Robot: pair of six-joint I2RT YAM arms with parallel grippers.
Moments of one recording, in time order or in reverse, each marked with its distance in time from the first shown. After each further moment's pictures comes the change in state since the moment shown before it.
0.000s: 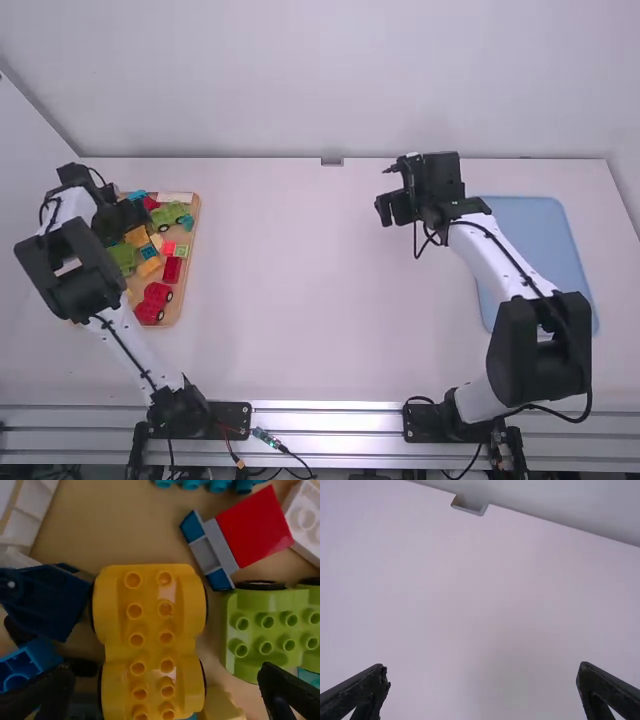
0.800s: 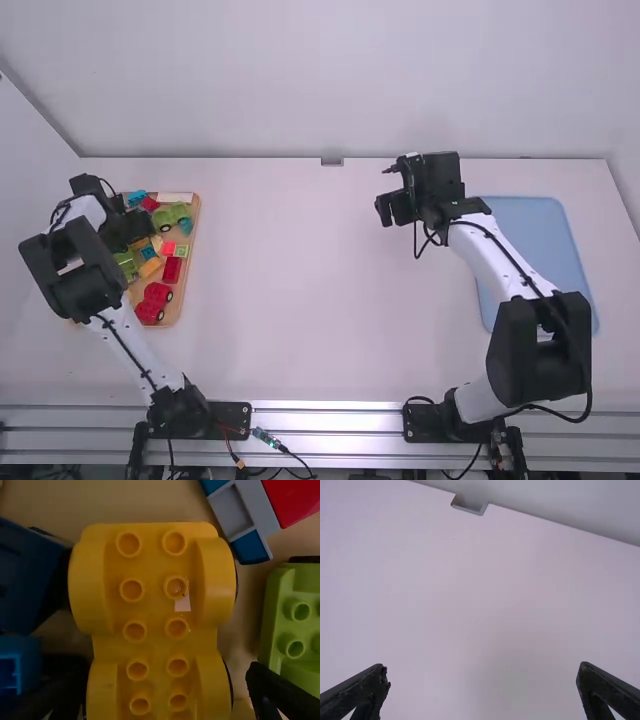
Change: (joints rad) left arm -0.008 0.000 -0.114 0.092 -0.040 0.009; right arm 0.000 0.000 0.000 0.000 0.001 0.002
